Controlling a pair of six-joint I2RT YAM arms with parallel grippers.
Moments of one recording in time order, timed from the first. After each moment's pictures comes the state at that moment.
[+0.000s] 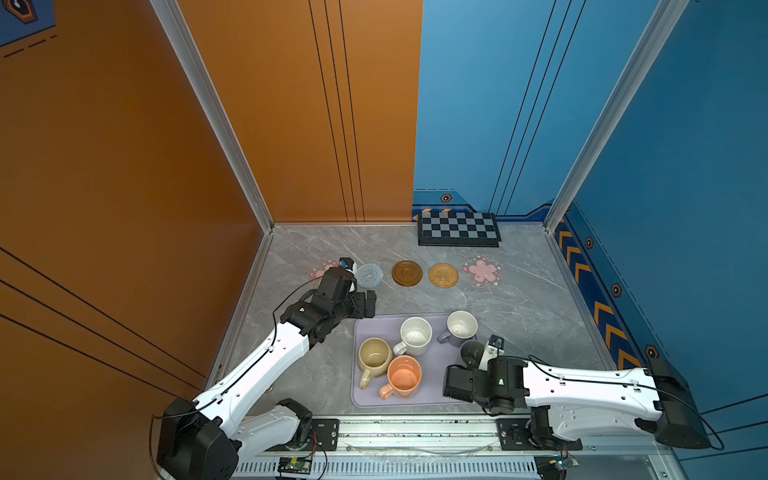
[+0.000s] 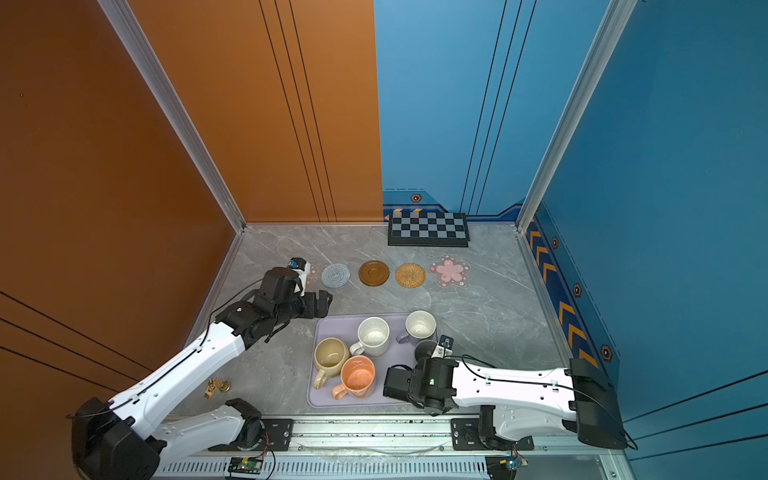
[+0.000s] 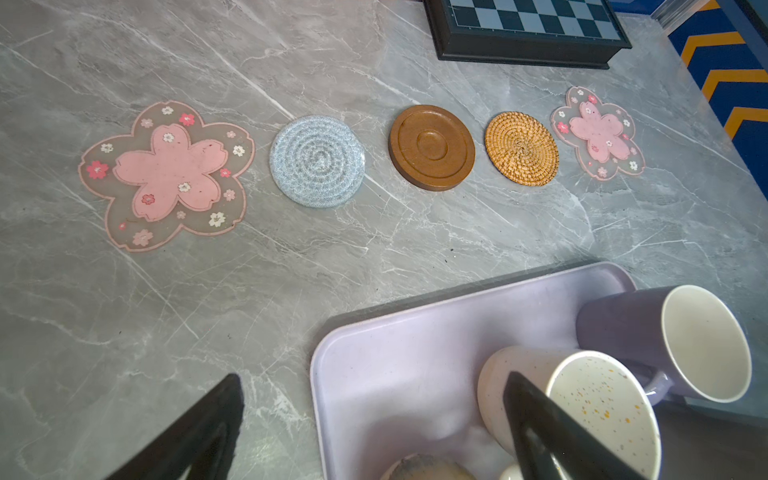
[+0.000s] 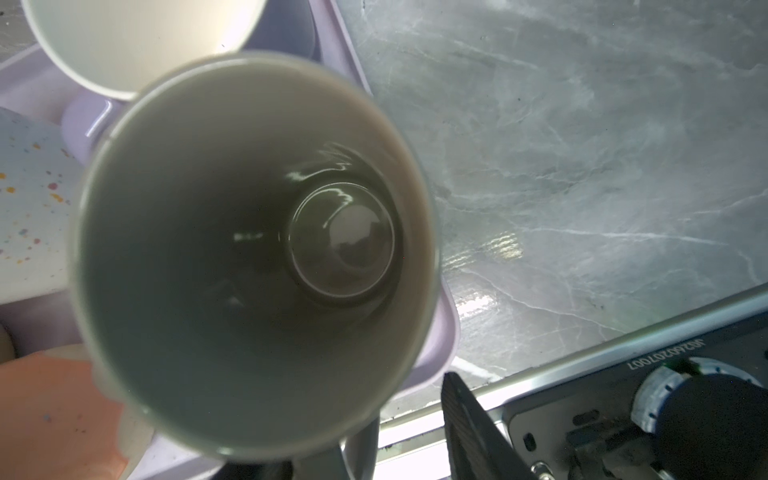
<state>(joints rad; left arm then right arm) -0.49 1.13 0.90 -0.53 -0.09 -0.37 1.33 1.18 0.79 -1.17 0.42 1.71</state>
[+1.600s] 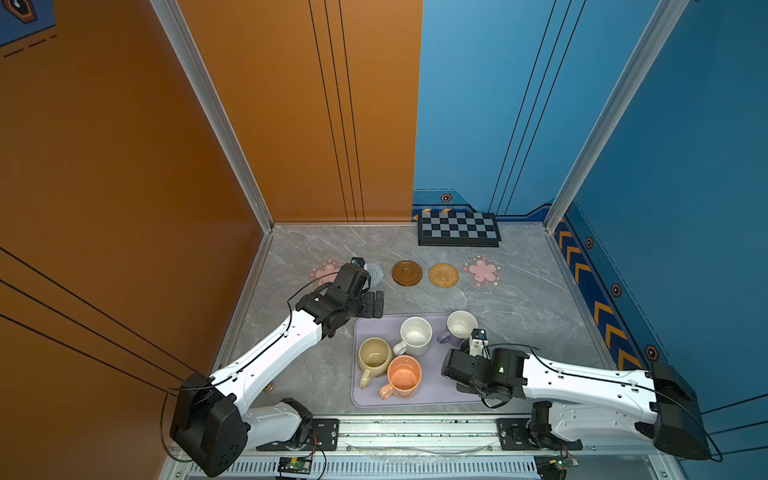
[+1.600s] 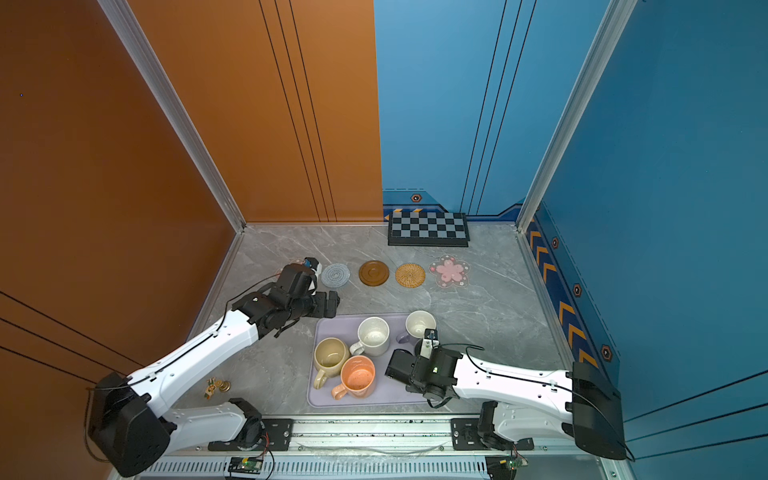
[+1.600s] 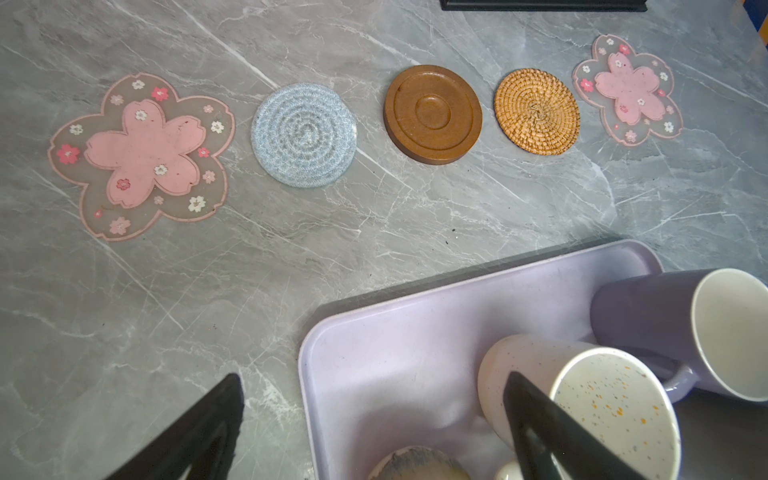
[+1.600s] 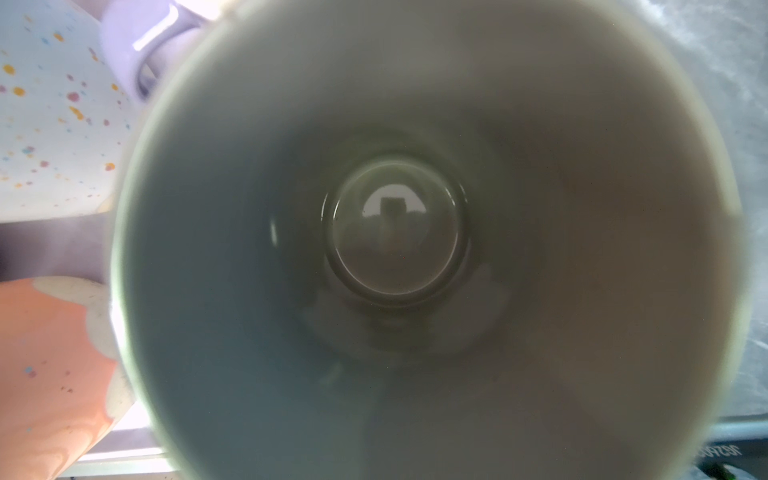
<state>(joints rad) -0.55 1.24 0.98 -0.60 -0.13 -0.39 1.19 1.17 0.74 -0.98 0.30 1.29</state>
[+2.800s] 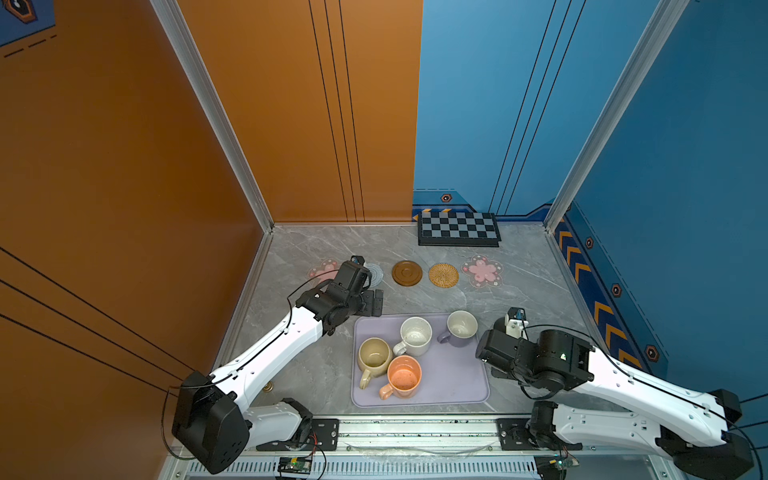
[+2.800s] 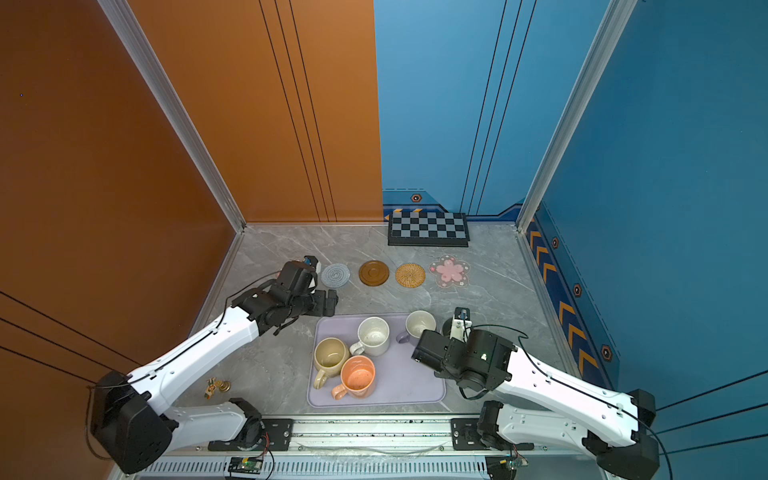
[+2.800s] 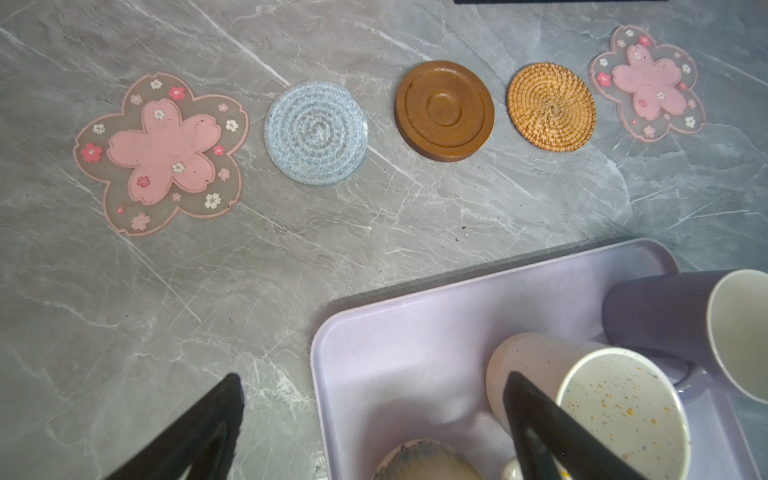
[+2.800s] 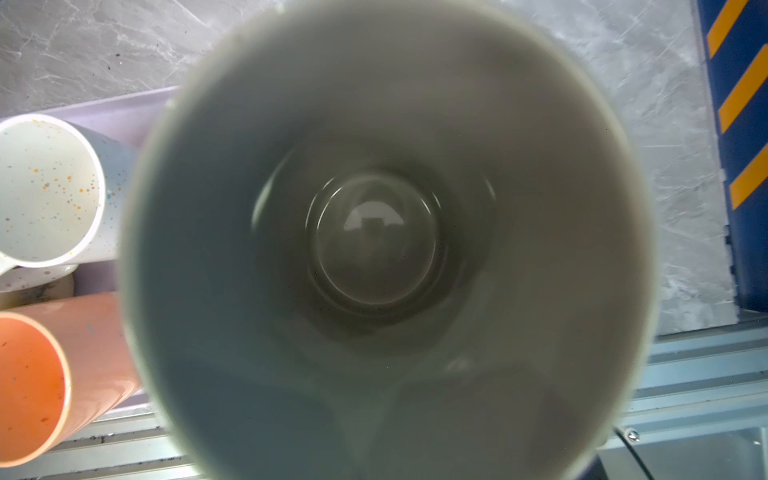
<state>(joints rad) -0.55 1.26 1.04 -0.65 -0.15 -0.38 1.09 0.98 1.08 -1.50 0.44 1.20</state>
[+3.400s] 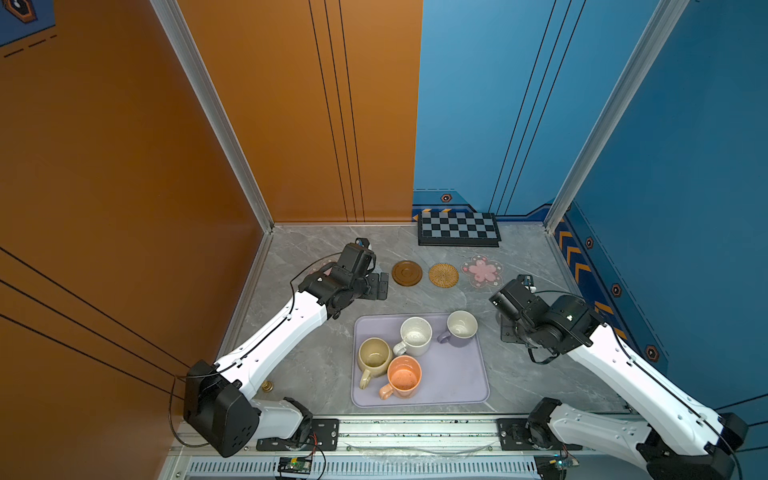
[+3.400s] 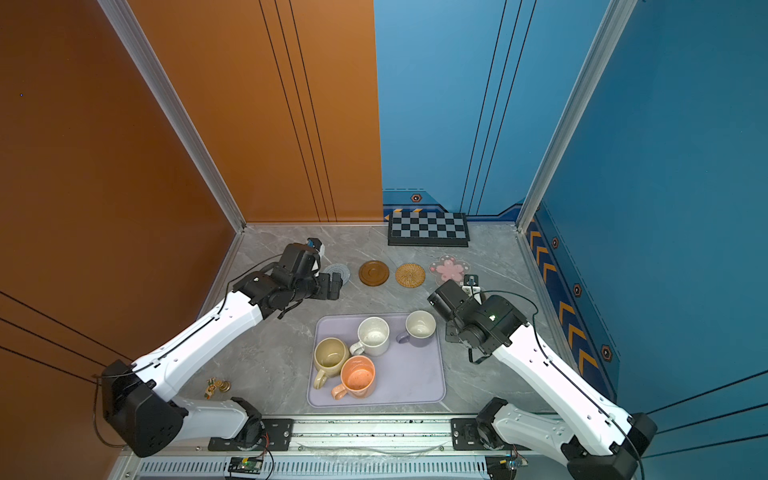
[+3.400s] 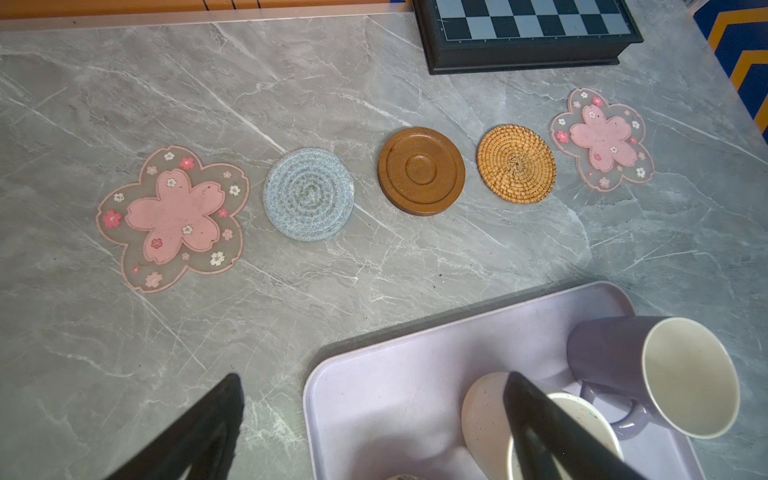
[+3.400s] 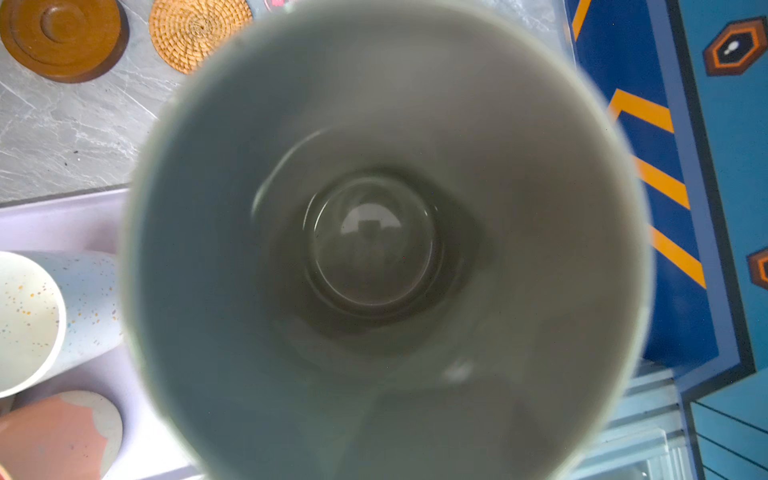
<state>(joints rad) -0.54 1.35 1.22 -0.71 -0.16 -0.36 0.65 1.10 1.22 -1.38 0.42 0.70</state>
